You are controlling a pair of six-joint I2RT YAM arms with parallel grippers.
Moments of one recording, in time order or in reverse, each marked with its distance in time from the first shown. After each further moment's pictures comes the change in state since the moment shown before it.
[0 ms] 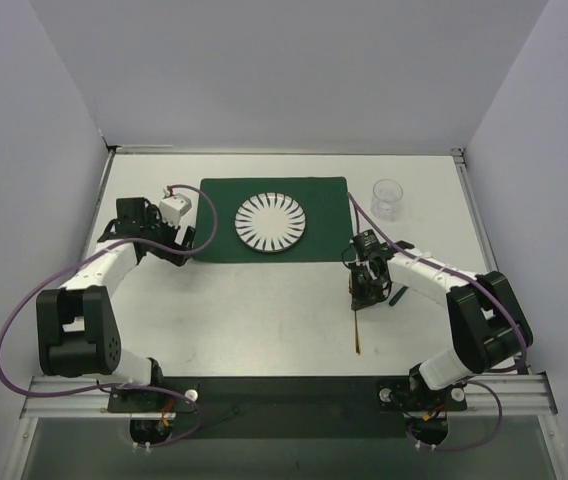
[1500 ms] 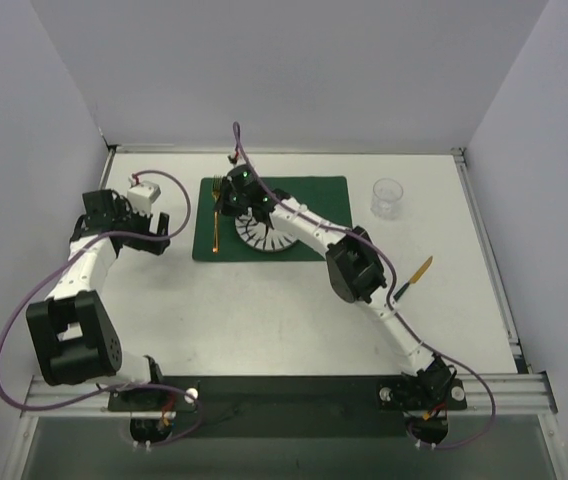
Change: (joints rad) left arm 0.168 -0.036 0.084 -0.087 0.031 -0.027; right arm 0.320 1.042 1.477 0.356 0.002 0.197
